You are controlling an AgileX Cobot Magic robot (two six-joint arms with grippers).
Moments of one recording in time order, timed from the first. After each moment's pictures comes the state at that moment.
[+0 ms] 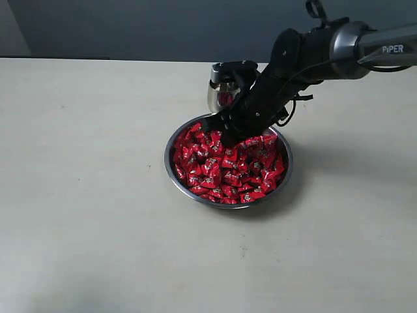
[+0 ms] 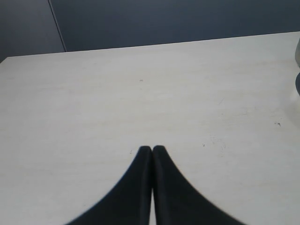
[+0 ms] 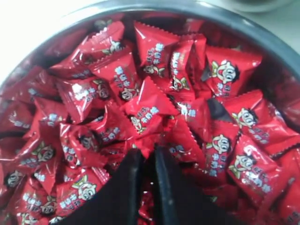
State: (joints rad) left arm 0.11 0.00 0.01 0.03 0.34 0.03; right arm 0.58 2.10 -1.41 0.43 0.63 -0.31
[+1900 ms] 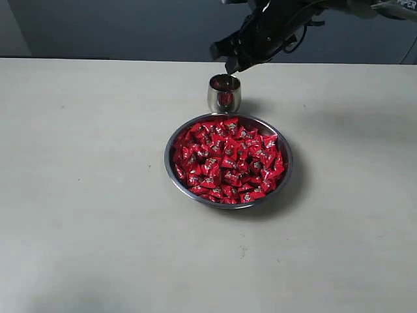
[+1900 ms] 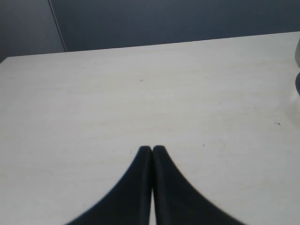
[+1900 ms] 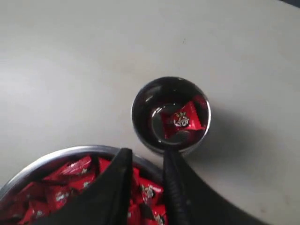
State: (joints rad) left arm 0.11 0.00 0.01 0.03 0.34 0.03; right arm 0.48 2.16 -1.85 0.36 0.81 -0.34
